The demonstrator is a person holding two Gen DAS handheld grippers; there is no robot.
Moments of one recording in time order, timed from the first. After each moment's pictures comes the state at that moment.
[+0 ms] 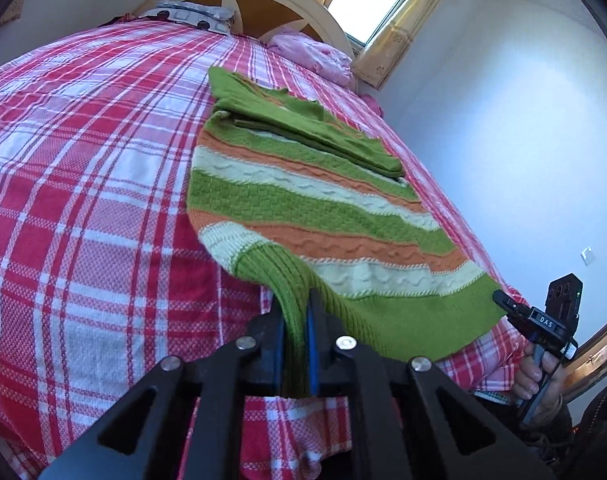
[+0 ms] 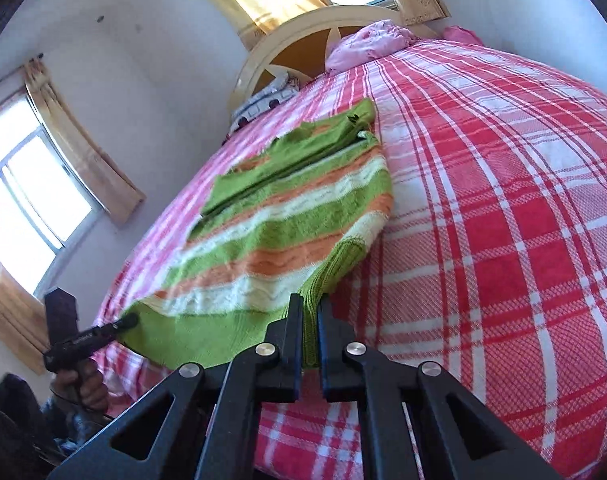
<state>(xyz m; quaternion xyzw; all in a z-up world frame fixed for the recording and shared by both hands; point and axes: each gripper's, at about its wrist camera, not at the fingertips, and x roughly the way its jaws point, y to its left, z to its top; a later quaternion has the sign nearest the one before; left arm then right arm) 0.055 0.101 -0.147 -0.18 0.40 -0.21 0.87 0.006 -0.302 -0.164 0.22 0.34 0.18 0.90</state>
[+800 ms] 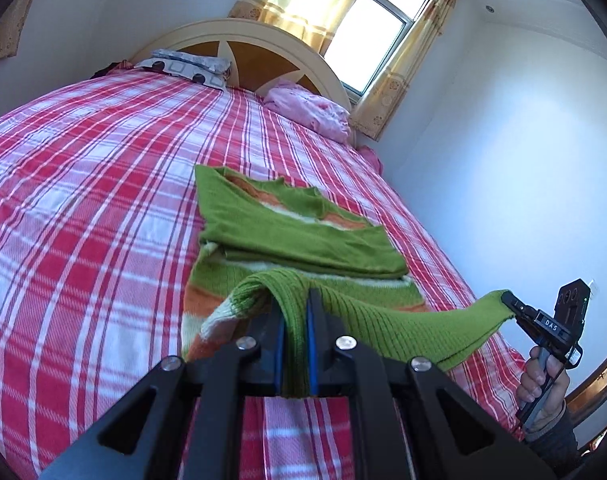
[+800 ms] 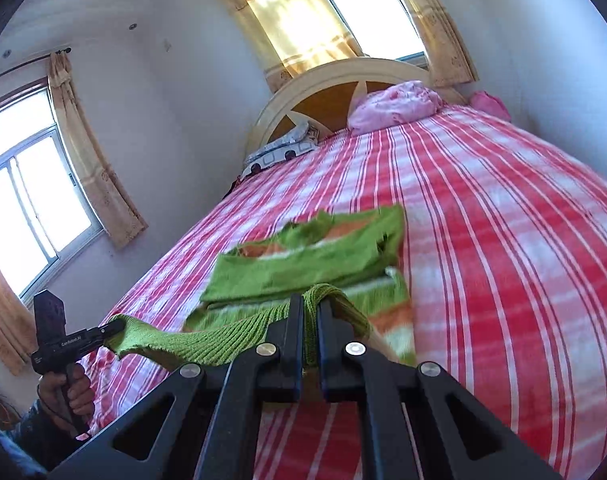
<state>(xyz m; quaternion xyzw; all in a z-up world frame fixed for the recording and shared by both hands) 0.156 0.109 -0.081 -0.19 0.32 -0.20 0.91 0.124 -0.296 -0.072 0.17 0.25 0.18 0.94</state>
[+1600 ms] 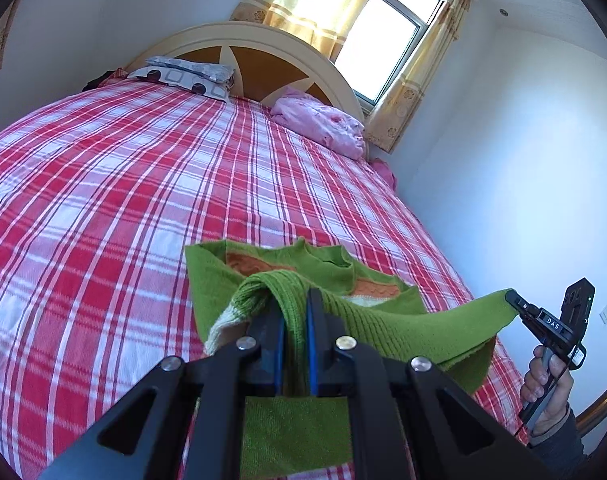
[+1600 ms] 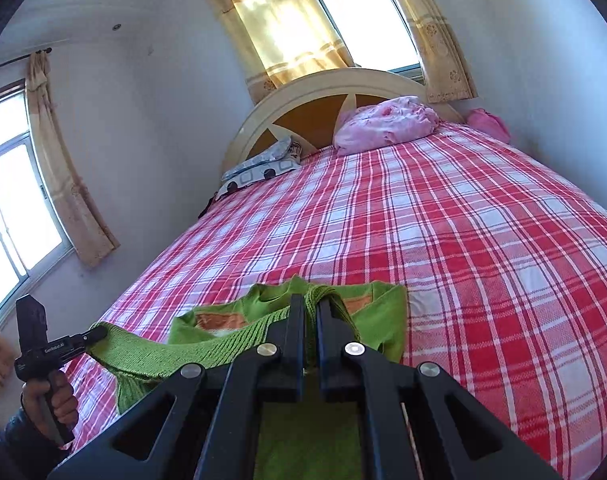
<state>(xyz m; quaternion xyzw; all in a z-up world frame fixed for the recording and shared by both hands) 0.308 0.107 -0.063 -0.18 0.32 -0.18 0.91 0.296 -0.290 -0.049 0.16 0.24 0.14 0.95</state>
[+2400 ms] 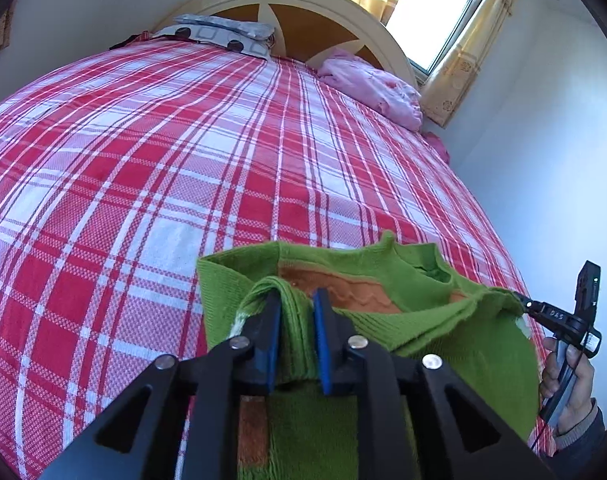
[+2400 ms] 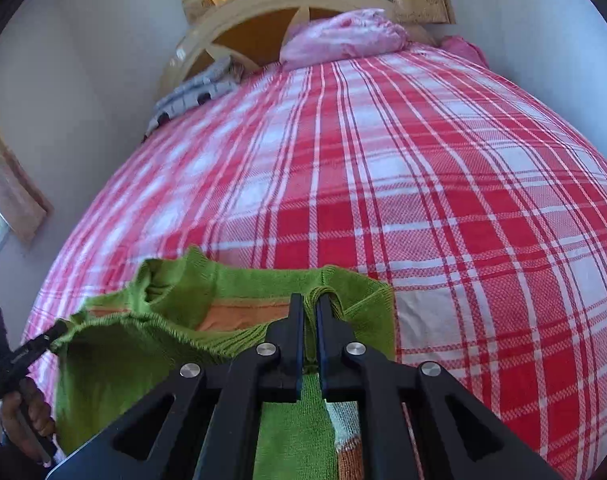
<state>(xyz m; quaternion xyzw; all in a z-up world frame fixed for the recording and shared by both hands) 0.417 0.098 -0.139 -0.18 0.39 -0.12 0.90 0.475 -0.275 -0.144 0.12 0.40 0.07 0.90</state>
